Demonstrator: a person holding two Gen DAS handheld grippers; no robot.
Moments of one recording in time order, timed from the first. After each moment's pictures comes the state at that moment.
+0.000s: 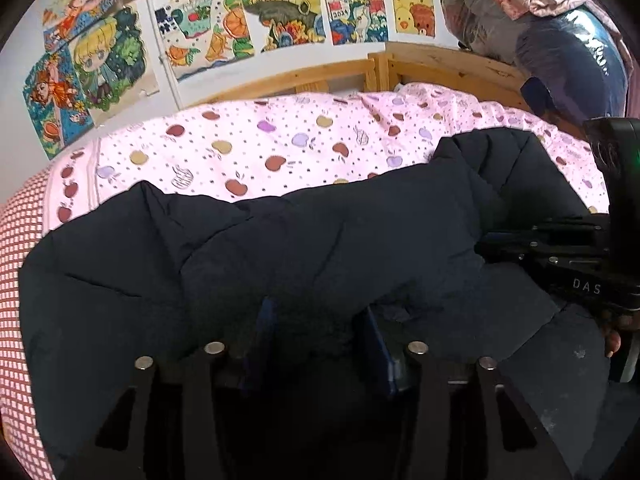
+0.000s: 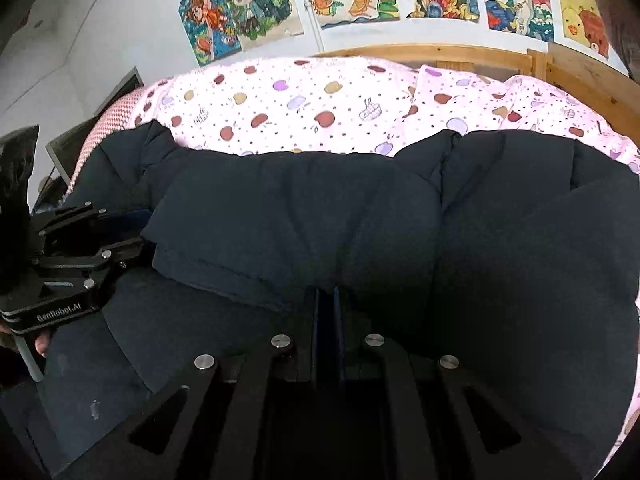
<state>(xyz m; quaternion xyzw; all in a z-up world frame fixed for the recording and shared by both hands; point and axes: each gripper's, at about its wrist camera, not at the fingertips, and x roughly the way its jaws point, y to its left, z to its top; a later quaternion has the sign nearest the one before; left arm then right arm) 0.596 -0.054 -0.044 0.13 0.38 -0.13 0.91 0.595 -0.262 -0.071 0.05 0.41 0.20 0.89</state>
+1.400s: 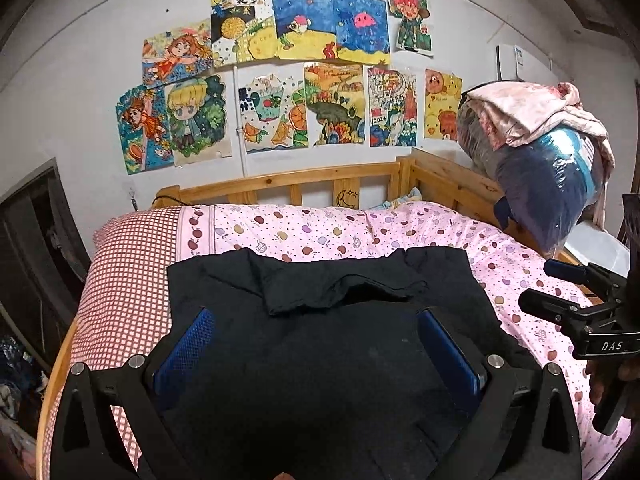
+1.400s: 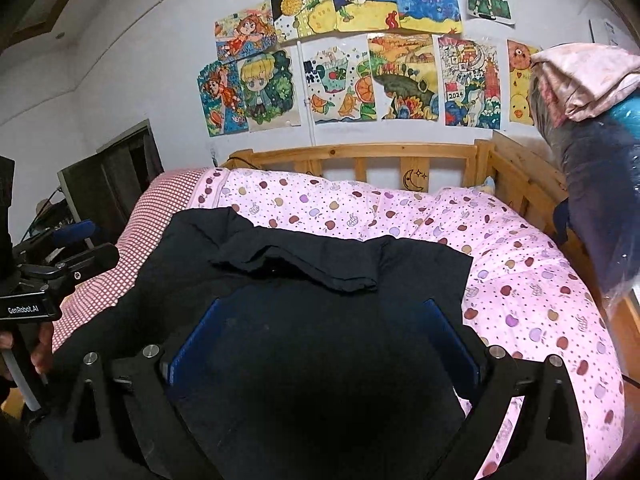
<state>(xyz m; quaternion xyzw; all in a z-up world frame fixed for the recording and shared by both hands) 0.411 -0.036 0.106 0.04 0.26 -0.06 0.96 0.423 -0.310 0.095 0.03 0.30 0.14 0.94</state>
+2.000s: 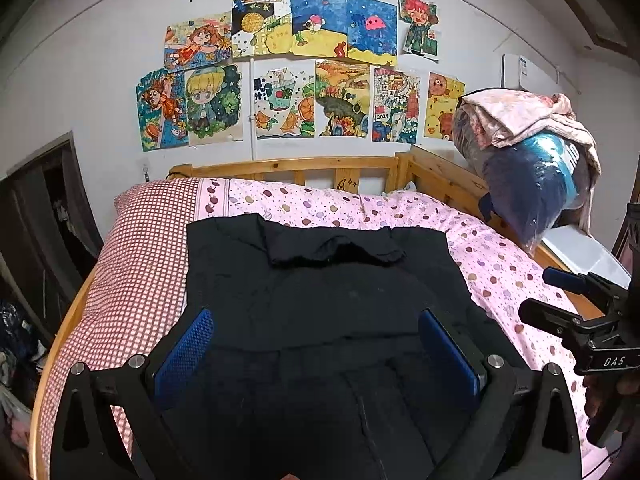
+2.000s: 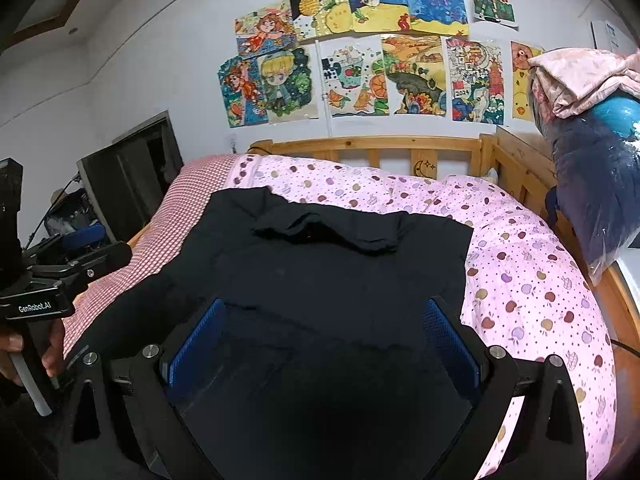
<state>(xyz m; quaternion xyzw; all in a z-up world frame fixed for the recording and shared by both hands) 0.319 -0.025 0.108 0.01 0.28 -0.05 0.96 0.332 -0.303 0.115 0.03 0.31 0.16 0.94</state>
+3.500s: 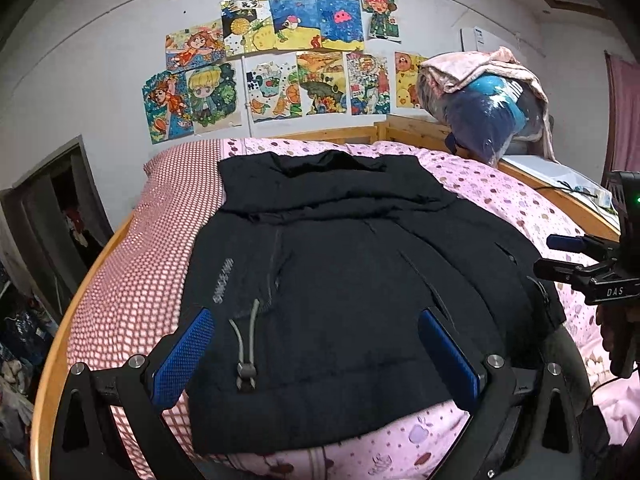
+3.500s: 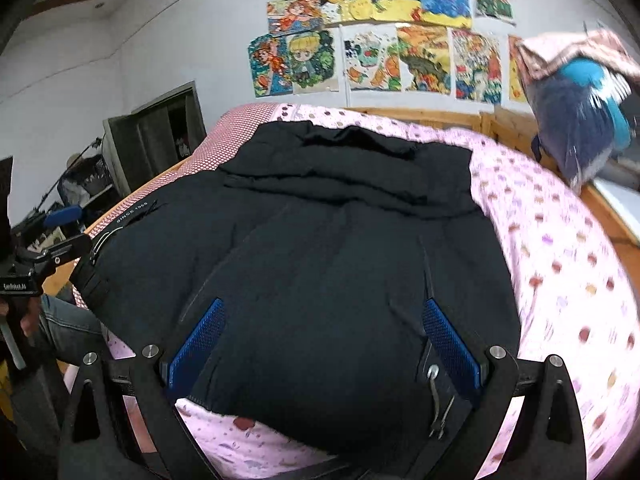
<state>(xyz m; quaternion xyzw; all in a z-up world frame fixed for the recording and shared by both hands) 0.112 0.035 0.020 0.07 0.27 -0.08 0.96 0.128 -0.295 0.037 0.02 0.32 0.16 0.93</state>
